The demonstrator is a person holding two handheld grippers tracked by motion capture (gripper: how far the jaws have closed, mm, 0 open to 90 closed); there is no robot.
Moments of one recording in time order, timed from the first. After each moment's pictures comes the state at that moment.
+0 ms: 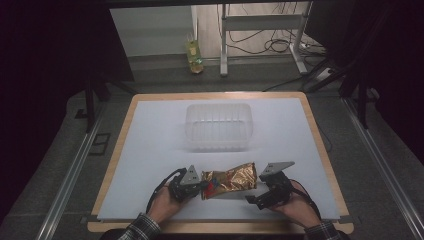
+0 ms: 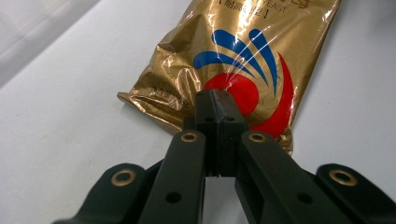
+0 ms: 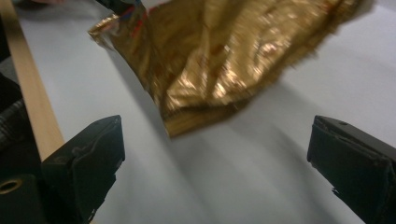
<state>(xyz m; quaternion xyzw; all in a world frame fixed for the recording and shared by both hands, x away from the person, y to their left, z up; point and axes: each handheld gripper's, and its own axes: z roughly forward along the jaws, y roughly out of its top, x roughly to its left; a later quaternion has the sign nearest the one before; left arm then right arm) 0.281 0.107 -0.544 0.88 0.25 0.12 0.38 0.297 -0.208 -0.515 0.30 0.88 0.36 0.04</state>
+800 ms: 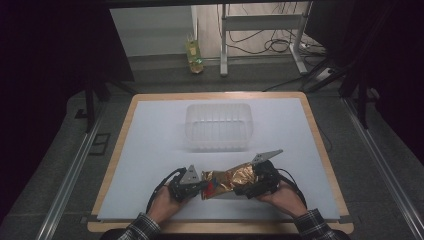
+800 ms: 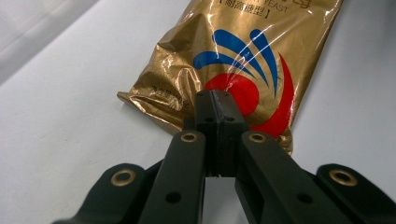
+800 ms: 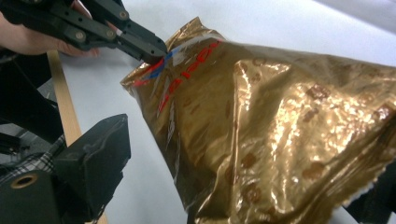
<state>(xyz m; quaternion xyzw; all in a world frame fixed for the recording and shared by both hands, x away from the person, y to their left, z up) 0.282 0.108 -0.544 0.88 0.25 0.12 0.38 0.320 -0.176 -0.505 0.30 0.87 0.38 -0.03</state>
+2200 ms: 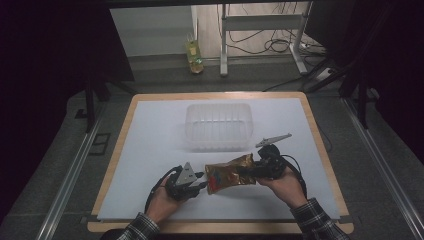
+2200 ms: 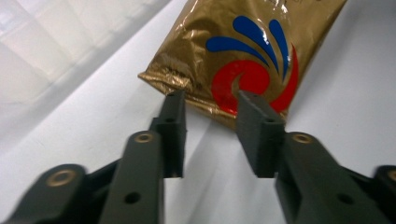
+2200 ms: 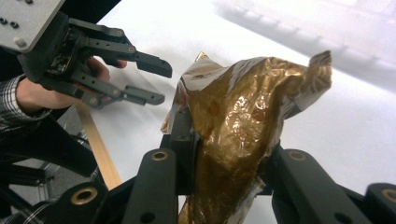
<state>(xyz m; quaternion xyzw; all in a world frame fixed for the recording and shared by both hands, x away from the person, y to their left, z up) 0.277 0.113 -0.531 0.86 0.25 0.17 0.41 0.334 -0.179 -0.455 0.36 0.84 0.40 -0.05</state>
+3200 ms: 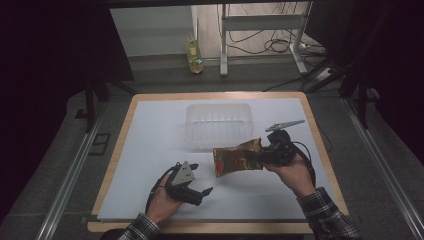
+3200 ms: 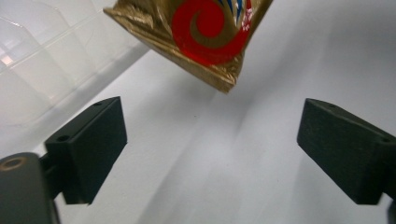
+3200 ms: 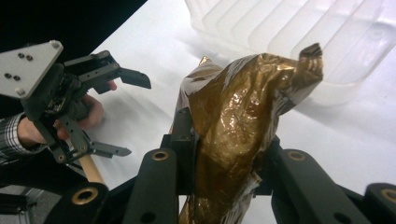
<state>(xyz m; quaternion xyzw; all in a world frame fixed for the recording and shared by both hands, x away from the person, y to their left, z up) 0.276 0.115 -0.528 0.84 0.25 0.17 0.46 0.349 -0.193 -0.413 0.38 0.83 0.41 -0.01</state>
